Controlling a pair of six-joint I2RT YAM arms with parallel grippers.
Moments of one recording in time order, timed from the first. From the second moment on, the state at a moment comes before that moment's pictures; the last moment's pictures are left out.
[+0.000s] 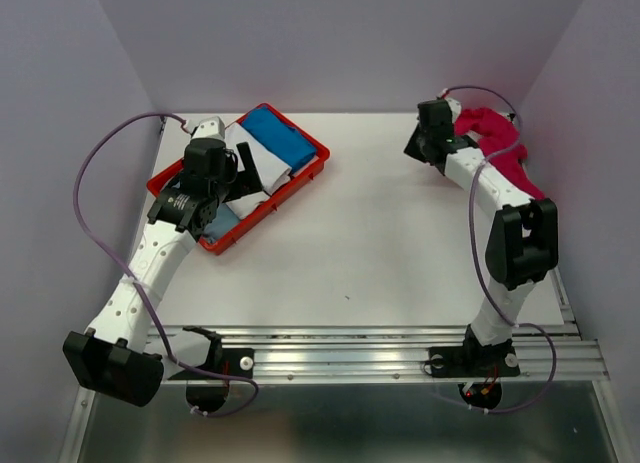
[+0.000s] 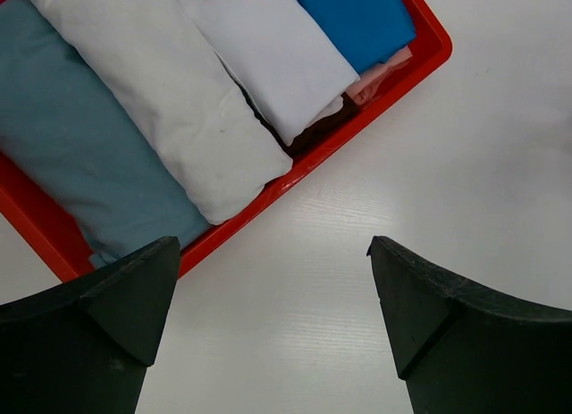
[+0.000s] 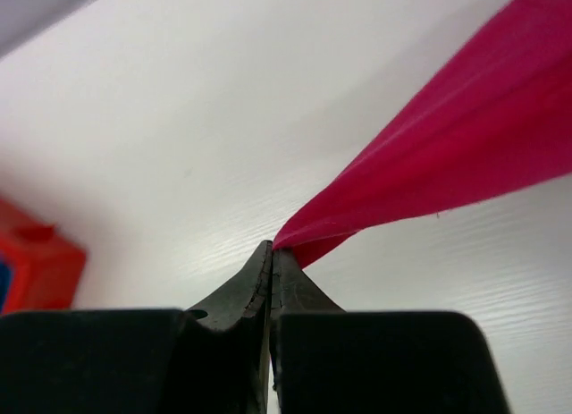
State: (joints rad) left arm -0.31 1.15 1.21 -0.63 -0.19 -0.43; right arm 0.17 1.89 1.57 -0.38 0.23 0.58
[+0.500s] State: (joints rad) left arm -0.30 1.14 1.21 -0.66 -0.23 -0.41; right arm 0.67 1.86 1.48 -0.37 0.13 0.58
